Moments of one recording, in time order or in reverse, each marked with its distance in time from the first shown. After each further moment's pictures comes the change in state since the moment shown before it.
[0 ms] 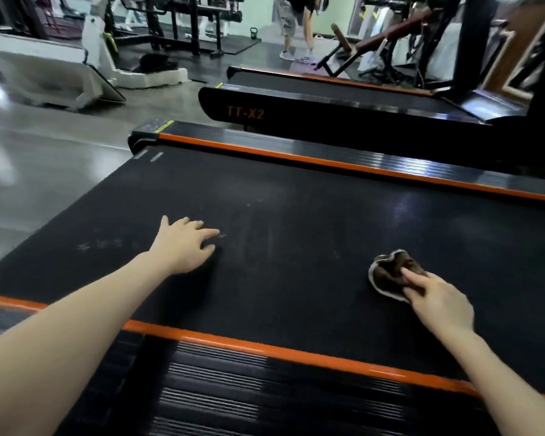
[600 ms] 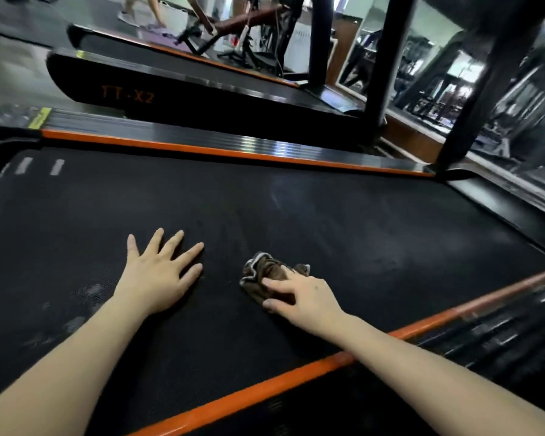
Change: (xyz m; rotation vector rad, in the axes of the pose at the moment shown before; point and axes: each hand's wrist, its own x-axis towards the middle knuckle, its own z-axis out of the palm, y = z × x) left_hand 0.075 -0.093 0.056 -0.074 0.084 0.422; right_hand -0.081 -0.256 0.062 -0.076 -0.211 -0.174
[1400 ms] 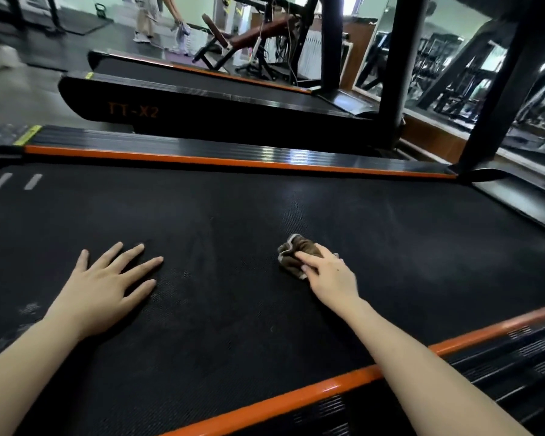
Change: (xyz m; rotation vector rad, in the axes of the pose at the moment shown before) left_hand 0.005 -0.003 0.010 -0.047 0.088 -0.057; right_hand 0.066 0.146 -0.001 0.074 0.248 0.163
